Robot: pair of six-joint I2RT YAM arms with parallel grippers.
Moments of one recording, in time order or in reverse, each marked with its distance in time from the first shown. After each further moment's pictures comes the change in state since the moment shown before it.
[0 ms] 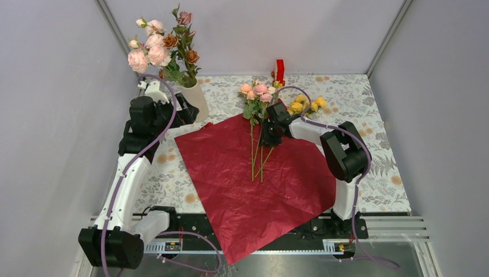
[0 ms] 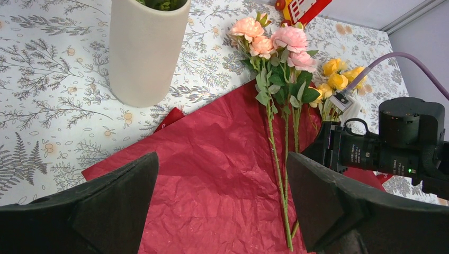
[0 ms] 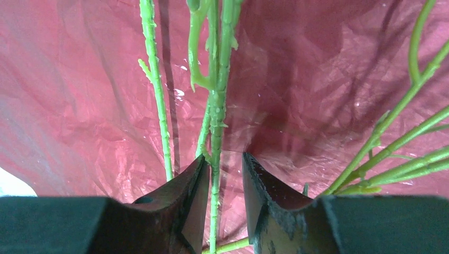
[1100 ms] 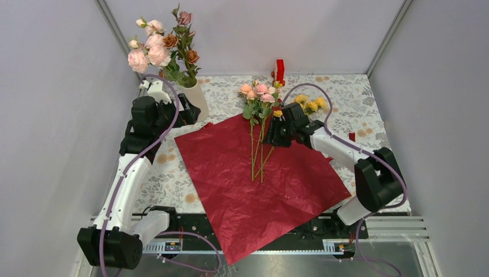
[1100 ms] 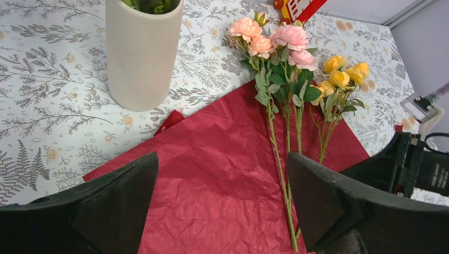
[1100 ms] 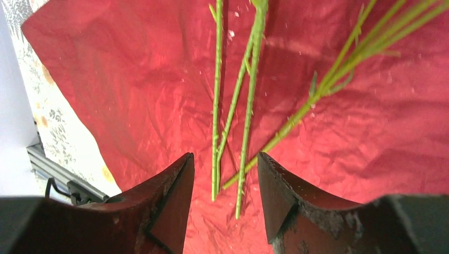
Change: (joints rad) left arm -0.027 0.000 0.000 0.011 -0.019 0.026; right arm -0.009 -0.407 -0.222 -0.010 -0.042 0.060
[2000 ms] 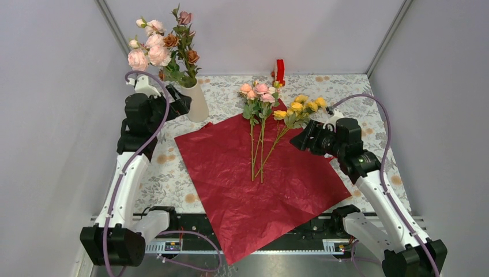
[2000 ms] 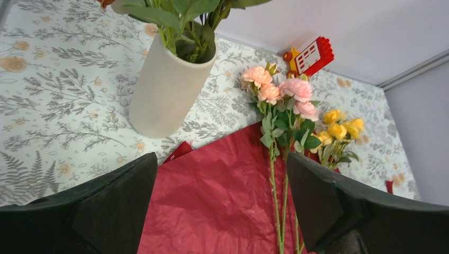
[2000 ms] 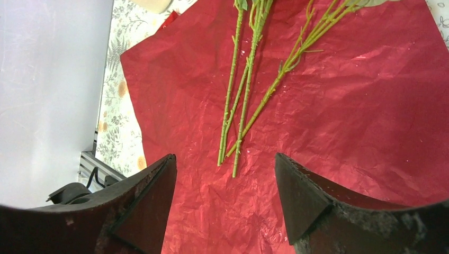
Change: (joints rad) left arm 0.063 0.030 0.011 0.117 -0.066 -0.124; right arm -0.263 -0.677 -0.238 -0.085 -0.148 -0.081
